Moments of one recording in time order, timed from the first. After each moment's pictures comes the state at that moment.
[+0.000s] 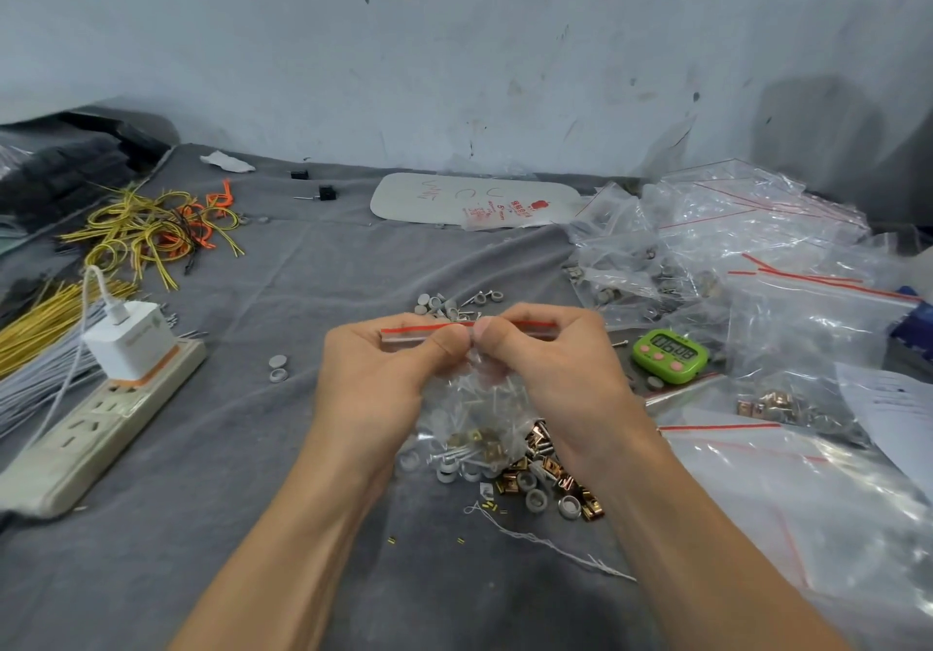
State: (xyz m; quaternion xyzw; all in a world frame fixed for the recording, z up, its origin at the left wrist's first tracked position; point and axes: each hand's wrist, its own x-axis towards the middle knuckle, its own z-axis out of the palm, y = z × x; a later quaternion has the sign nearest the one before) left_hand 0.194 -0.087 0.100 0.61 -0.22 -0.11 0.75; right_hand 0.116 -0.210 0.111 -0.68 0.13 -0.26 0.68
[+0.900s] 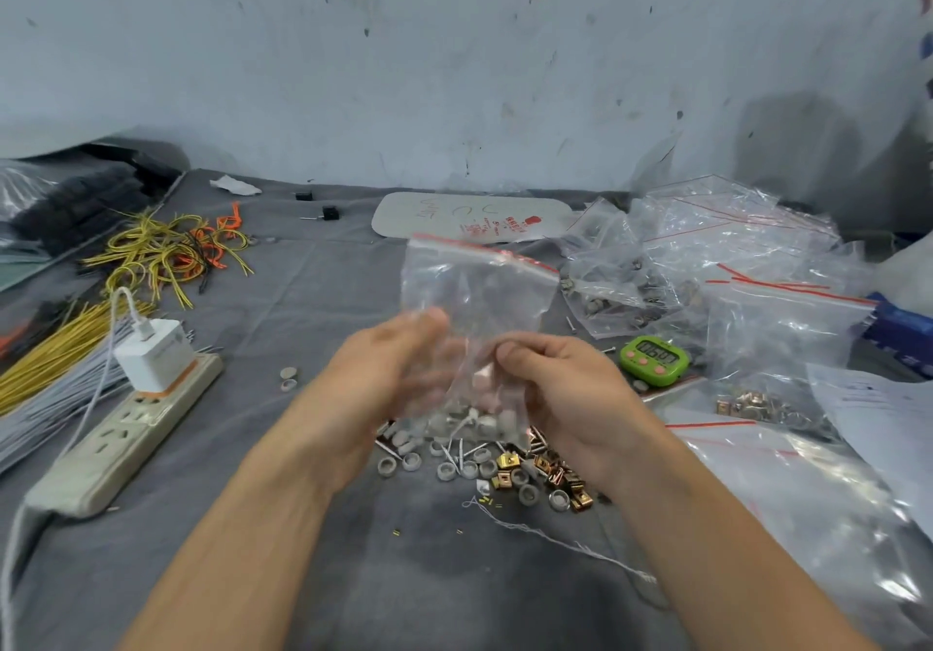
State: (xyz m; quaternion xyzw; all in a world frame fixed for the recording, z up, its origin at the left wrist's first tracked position) left_hand 0.202 -0.070 0.118 0.65 -0.21 -0.29 0.67; right_hand 0.097 -0.220 0.108 -0.61 0.15 -0.13 0.76
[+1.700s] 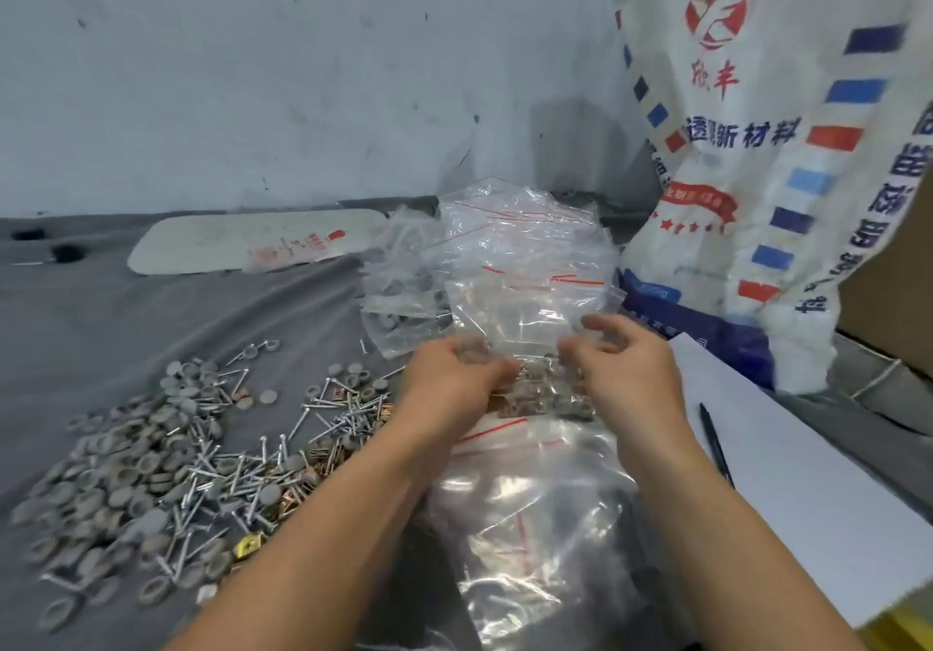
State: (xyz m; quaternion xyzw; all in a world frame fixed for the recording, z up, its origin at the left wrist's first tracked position) left_hand 0.086 -0.309 0.101 0.67 -0.28 -0.34 0.60; right_hand -0.046 -0.391 0.109 -0.63 0.48 -0.41 0.45
